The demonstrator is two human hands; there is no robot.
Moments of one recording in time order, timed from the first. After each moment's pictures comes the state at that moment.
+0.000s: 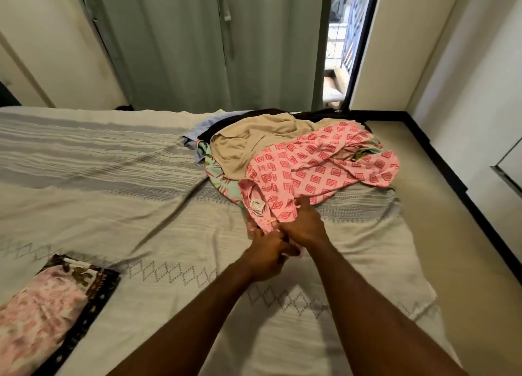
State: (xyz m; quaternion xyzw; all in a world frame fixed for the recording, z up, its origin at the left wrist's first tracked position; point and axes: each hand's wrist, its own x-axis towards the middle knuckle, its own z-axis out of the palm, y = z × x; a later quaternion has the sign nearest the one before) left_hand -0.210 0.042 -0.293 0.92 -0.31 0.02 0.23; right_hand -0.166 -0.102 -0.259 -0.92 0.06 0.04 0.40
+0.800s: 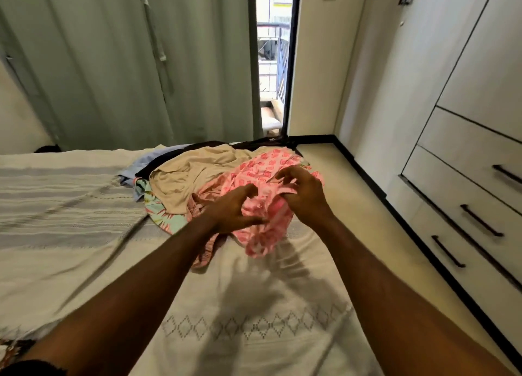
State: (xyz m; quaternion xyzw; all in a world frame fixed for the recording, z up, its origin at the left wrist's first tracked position) left_hand -0.122 -0.013 -0.158 0.91 -0.31 -0.02 0.27; right_hand -0.182 -0.225 -0.121 -0.86 -0.08 -0.22 0.45
